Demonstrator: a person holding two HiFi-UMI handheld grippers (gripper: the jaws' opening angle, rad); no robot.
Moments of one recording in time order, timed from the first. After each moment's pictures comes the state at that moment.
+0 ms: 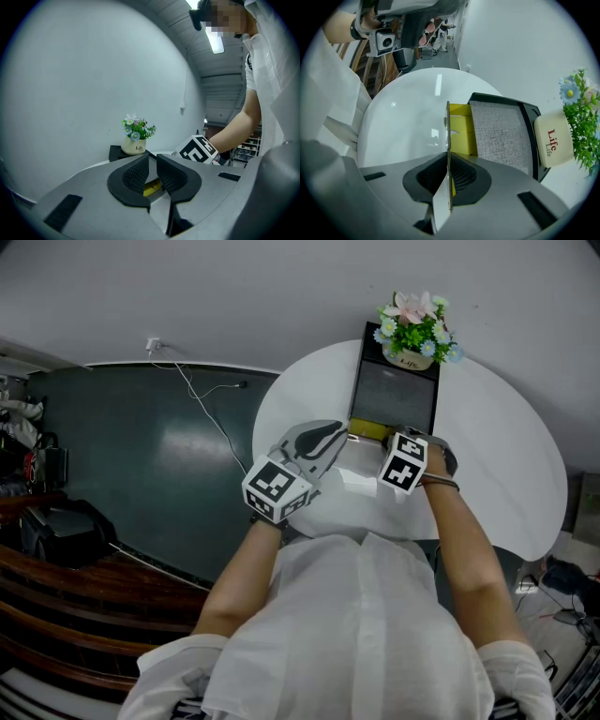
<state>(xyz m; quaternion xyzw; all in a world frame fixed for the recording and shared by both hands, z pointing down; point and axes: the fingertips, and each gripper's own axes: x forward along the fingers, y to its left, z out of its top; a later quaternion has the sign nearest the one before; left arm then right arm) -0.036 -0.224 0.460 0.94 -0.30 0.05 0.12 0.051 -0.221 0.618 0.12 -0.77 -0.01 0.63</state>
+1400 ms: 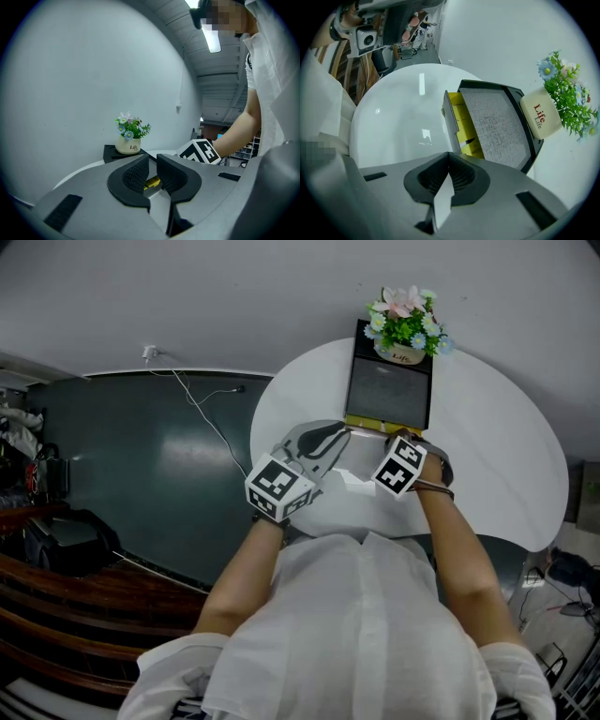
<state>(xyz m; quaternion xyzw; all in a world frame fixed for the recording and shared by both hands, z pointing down) -0.021 -0.216 0.461 0.95 -0.28 0.06 0.11 0.072 -0.215 0.624 0.23 -0.74 0.02 0.63</state>
